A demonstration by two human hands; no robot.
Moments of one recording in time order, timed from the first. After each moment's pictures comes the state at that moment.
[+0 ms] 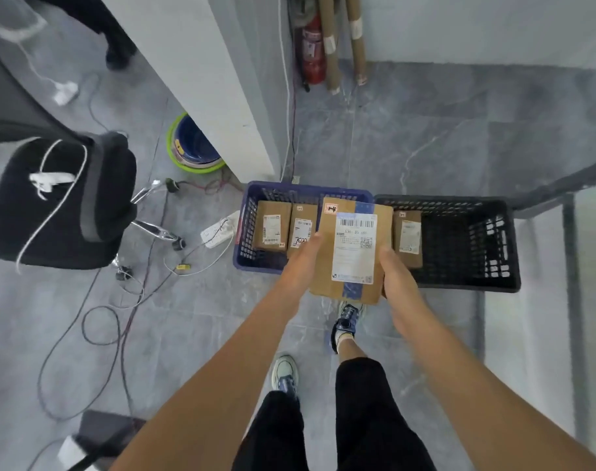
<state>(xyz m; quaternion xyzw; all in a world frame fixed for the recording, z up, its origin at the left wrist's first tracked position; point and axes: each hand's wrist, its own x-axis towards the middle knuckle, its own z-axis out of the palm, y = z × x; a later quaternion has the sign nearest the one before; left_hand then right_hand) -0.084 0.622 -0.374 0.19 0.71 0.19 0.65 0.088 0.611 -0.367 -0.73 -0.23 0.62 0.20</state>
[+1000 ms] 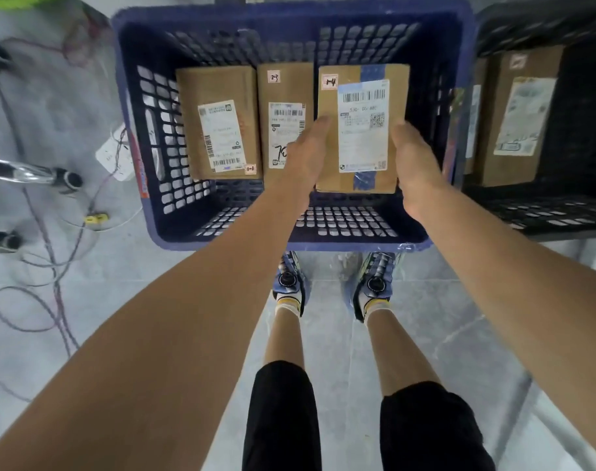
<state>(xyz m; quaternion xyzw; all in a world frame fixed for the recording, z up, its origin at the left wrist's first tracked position) -0.095 0.773 -0.817 0.14 0.73 0.07 0.67 0.062 0.756 -0.815 -0.76 -0.18 0.61 0.15</state>
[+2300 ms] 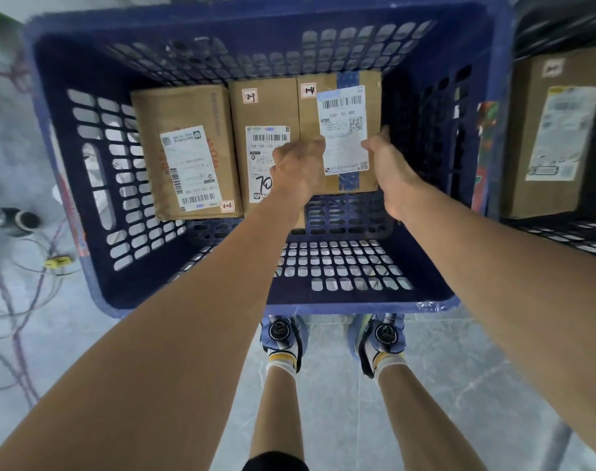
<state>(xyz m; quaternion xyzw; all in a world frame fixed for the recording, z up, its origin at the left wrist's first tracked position) -0.081 0.803 -0.891 0.24 0.77 0.03 0.60 0.062 0.791 -0.933 -0.72 -0.14 0.66 0.16</state>
